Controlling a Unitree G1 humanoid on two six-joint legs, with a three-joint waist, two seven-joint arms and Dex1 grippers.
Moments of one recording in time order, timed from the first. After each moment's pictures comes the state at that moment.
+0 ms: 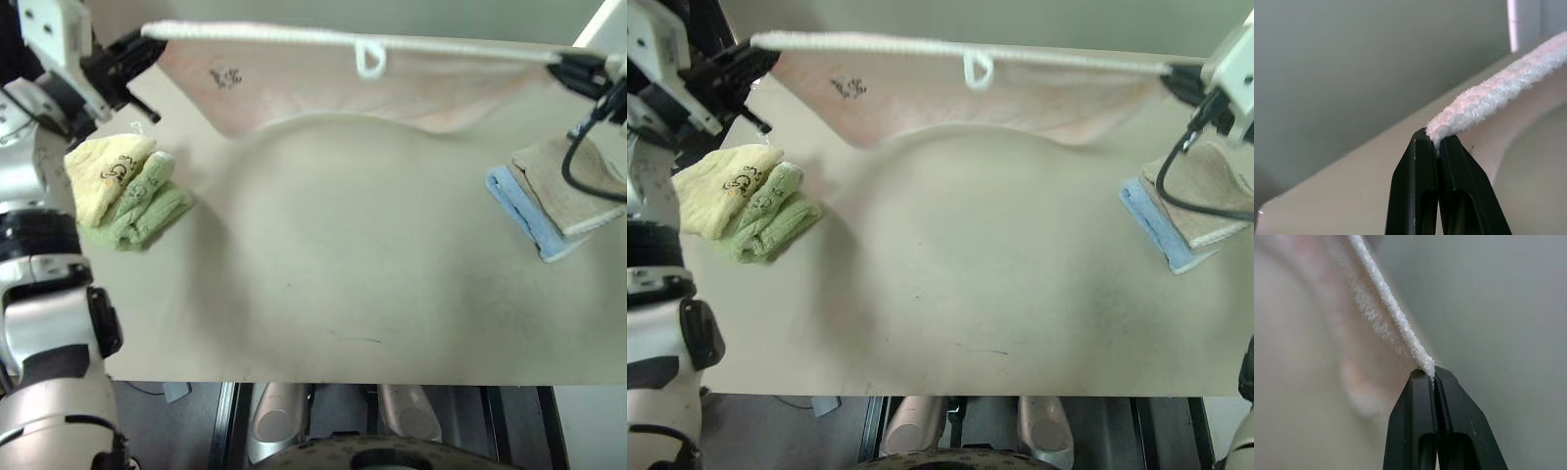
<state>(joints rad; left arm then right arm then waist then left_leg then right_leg) -0.88 0.81 0.20 0.56 -0.34 0.05 -0.99 -0.68 -0.99 -0.11 0.17 0.21 0.07 0.98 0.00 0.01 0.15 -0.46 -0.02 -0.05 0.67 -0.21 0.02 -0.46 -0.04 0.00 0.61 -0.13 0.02</state>
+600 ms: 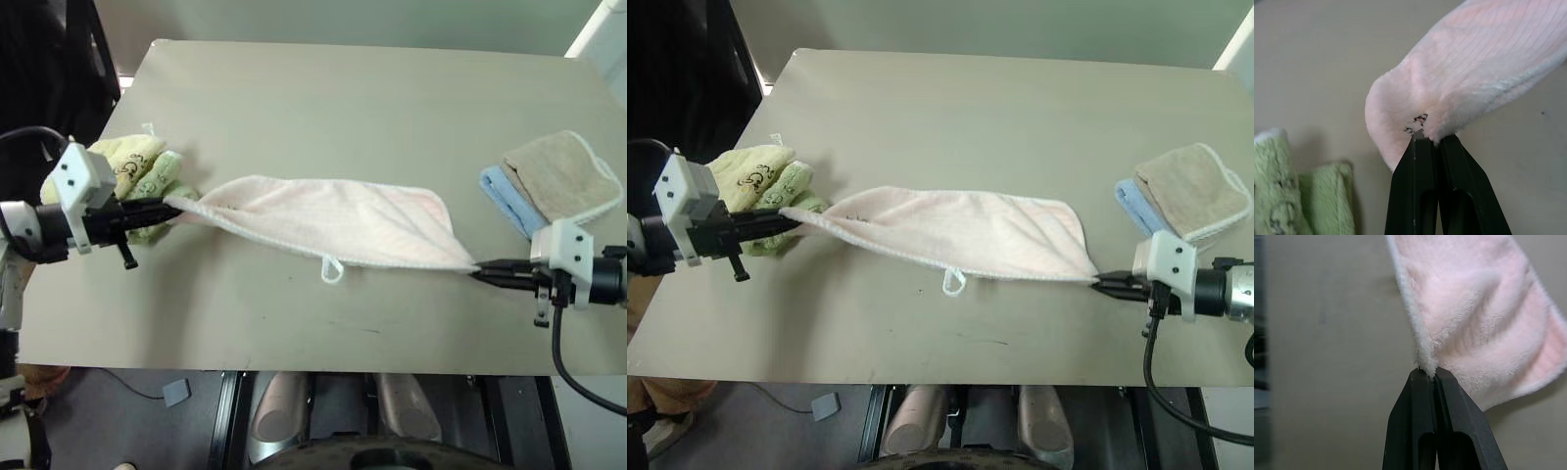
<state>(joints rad) -0.24 1.04 0.29 0.08 -0.45 0.32 -1.24 0.09 -1.07 -0.27 -0.44 0.48 0.41 1.20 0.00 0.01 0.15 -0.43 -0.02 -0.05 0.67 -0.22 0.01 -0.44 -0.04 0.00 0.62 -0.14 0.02</state>
